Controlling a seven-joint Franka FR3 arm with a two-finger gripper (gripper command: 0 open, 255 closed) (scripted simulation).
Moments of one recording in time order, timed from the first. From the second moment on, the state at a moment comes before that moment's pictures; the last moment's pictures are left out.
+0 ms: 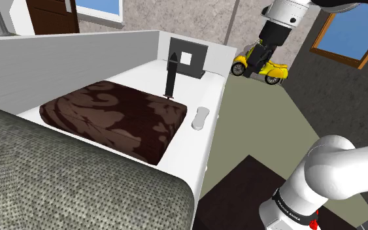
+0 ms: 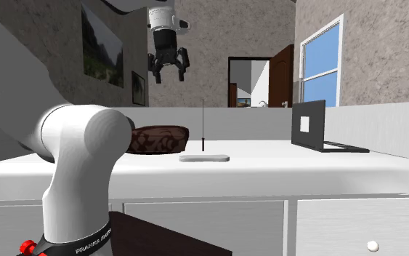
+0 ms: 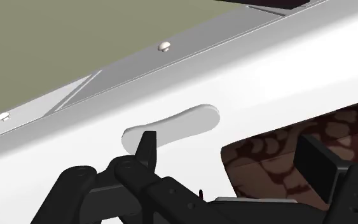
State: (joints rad) arm 0.02 -0.82 0.01 -2.28 -0.01 1.60 -0.07
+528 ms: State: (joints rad) arm -0.05 -0.68 0.09 -2.34 0.03 1.77 0.17
